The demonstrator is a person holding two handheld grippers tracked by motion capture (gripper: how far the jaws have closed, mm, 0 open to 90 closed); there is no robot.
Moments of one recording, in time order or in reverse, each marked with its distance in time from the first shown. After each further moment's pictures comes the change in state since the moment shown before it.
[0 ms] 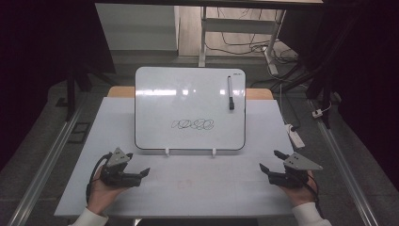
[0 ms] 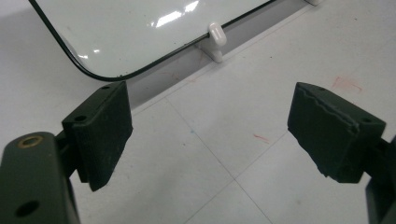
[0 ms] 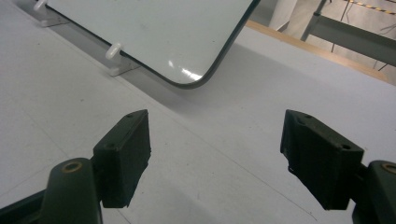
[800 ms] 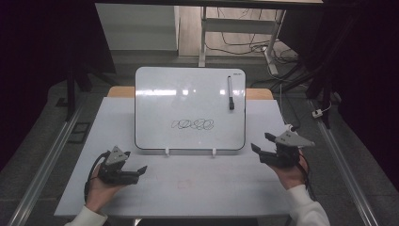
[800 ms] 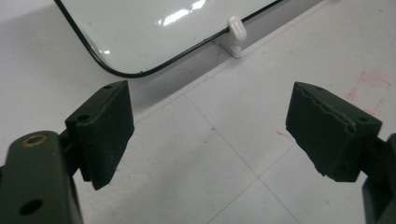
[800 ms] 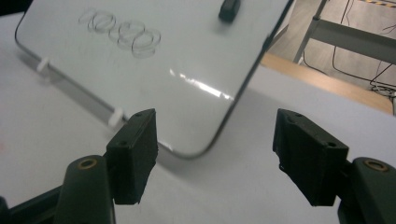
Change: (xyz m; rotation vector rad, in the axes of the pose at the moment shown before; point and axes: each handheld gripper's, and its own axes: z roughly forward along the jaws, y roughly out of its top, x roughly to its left) left arm 0.011 -0.002 0.002 0.010 0.036 0.010; right arm -0.001 0.072 0.024 -0.011 0.003 0.069
